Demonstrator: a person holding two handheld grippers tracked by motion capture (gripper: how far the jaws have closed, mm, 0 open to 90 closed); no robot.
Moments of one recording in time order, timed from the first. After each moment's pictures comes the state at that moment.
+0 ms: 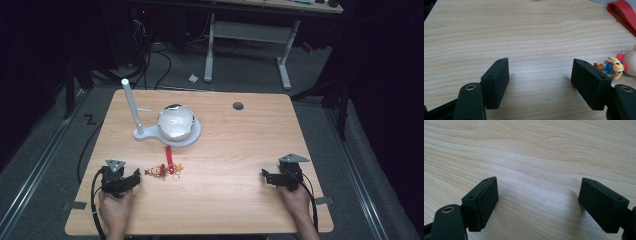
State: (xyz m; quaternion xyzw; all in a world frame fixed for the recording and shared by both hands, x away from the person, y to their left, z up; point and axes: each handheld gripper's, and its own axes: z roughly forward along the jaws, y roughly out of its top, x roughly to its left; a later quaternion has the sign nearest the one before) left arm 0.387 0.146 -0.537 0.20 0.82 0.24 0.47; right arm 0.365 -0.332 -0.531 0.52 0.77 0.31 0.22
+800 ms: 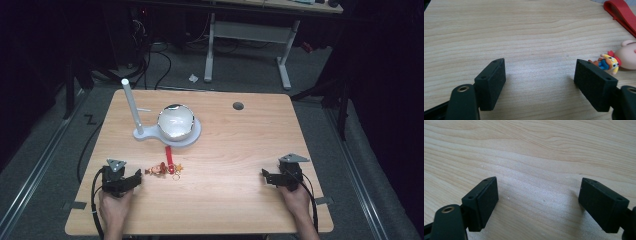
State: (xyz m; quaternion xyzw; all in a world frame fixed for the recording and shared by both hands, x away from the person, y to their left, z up) left arm 0.387 0.143 -0.536 0.20 0.83 0.23 0.47; right arm 0.365 -0.332 -0.531 0.52 0.77 0.31 0.22
